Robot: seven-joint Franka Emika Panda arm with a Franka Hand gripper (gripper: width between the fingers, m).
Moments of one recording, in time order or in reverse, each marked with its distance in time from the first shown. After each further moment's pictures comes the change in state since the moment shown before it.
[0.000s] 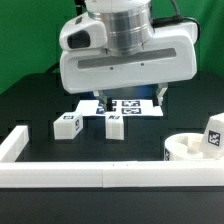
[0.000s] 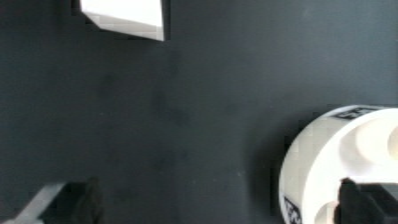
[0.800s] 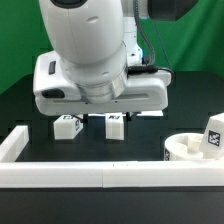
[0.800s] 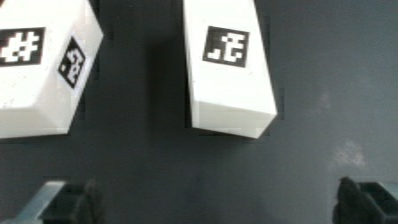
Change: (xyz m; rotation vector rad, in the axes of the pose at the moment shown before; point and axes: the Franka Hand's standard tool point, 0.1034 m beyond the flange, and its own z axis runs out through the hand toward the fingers) arm -0.021 0.047 0.032 -0.047 -0.451 0.062
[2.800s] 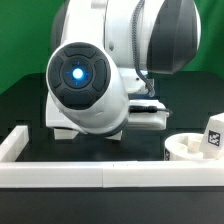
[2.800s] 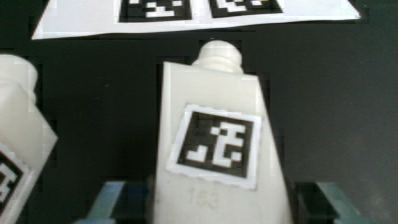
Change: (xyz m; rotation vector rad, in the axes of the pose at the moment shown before) arm -0.009 -0.003 0.056 0.015 -0.258 0.069
